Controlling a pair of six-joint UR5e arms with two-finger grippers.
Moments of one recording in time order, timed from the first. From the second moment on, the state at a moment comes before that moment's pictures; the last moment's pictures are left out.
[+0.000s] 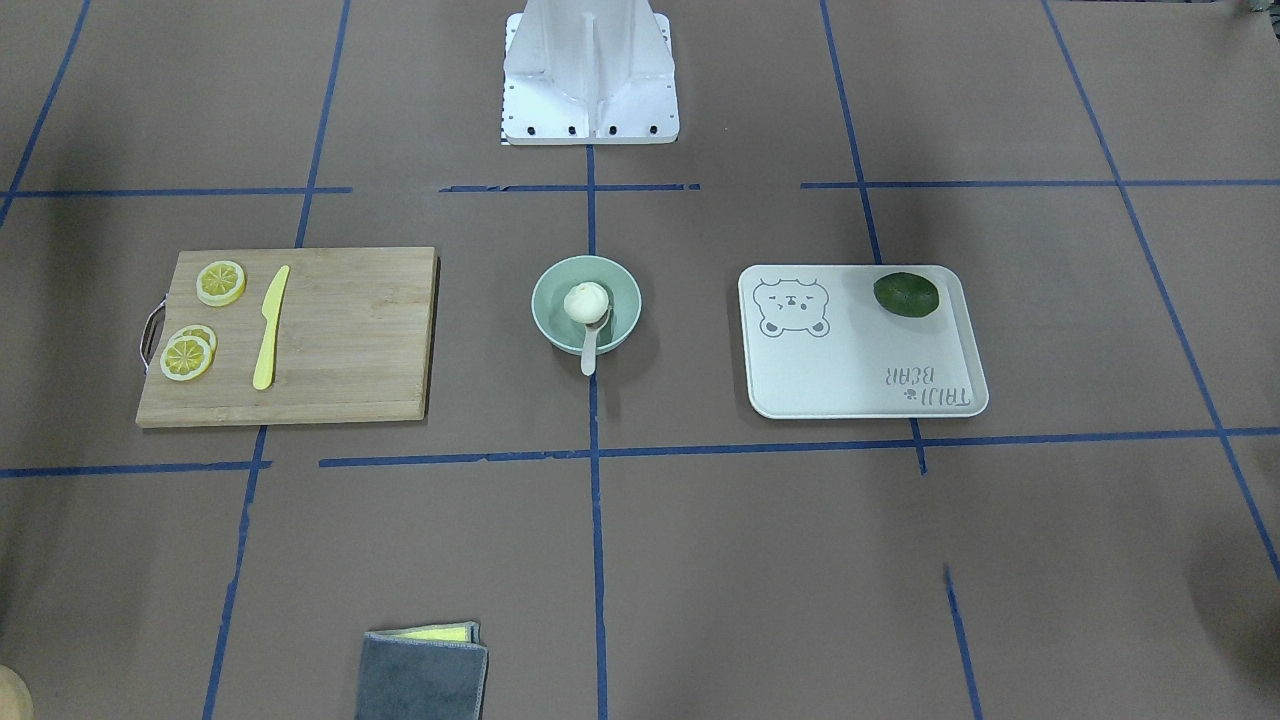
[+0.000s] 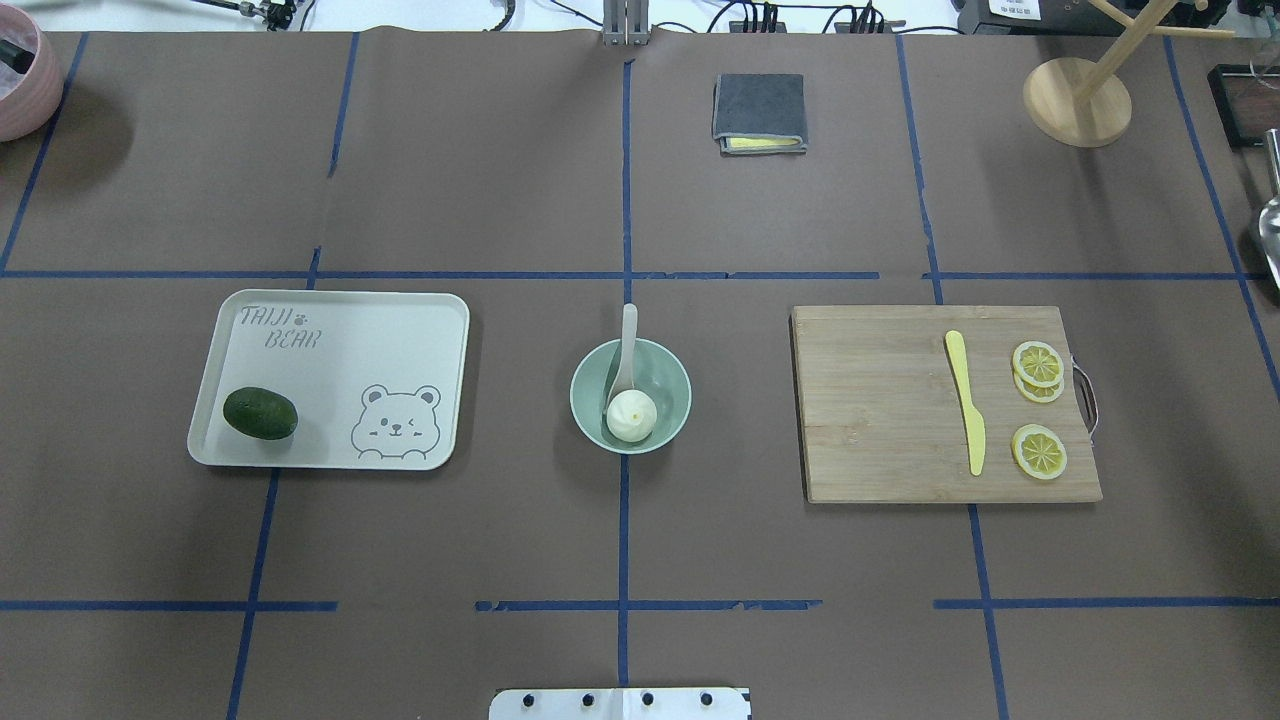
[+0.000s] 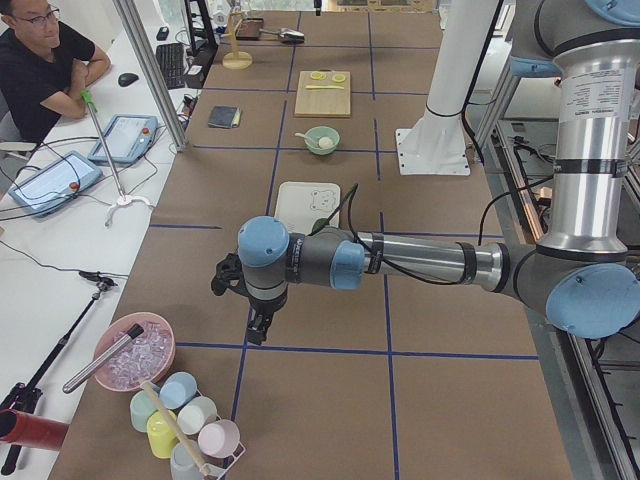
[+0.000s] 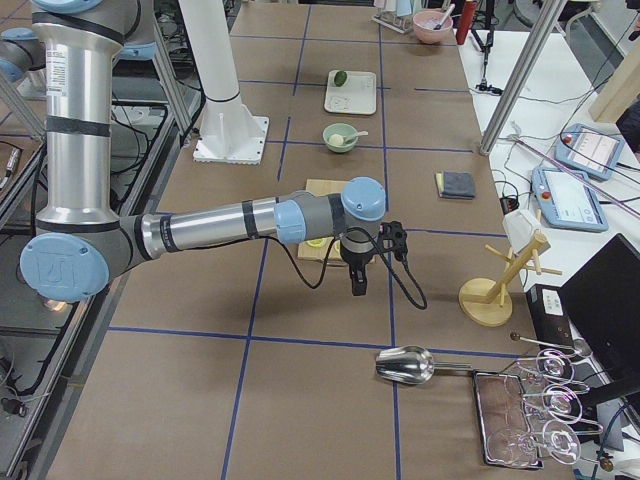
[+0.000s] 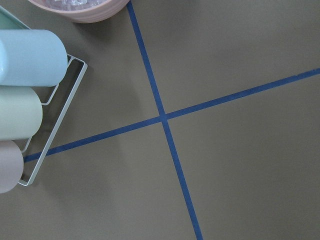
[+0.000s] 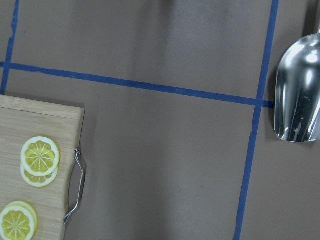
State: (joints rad) left arm -1.59 -1.52 -1.70 -1.61 -2.36 0.22; right arm 1.43 -1.64 1.85 -1.59 2.38 0.09
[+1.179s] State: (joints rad) left arm -1.58 -1.42 -1.77 -1.64 -2.36 0.22; right arm 1.43 -1.66 1.85 -1.61 2.37 0.07
